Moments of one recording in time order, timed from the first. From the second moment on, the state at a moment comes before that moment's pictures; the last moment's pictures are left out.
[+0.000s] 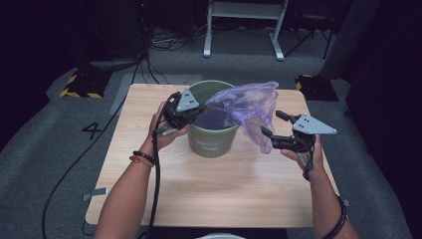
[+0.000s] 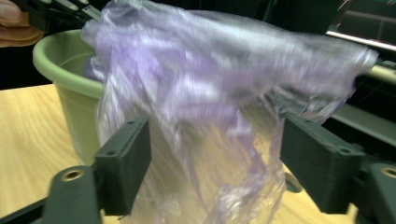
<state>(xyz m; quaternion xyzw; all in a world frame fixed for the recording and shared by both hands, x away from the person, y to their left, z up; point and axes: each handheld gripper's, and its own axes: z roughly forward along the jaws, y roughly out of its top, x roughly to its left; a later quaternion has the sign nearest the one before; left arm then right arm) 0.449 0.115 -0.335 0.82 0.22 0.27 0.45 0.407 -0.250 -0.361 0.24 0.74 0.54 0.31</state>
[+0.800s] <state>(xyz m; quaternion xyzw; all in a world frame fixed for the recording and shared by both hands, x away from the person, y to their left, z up) 0.421 0.138 -0.333 0.80 0.22 0.25 0.50 0.393 -0.190 -0.349 0.13 0.77 0.55 0.30</state>
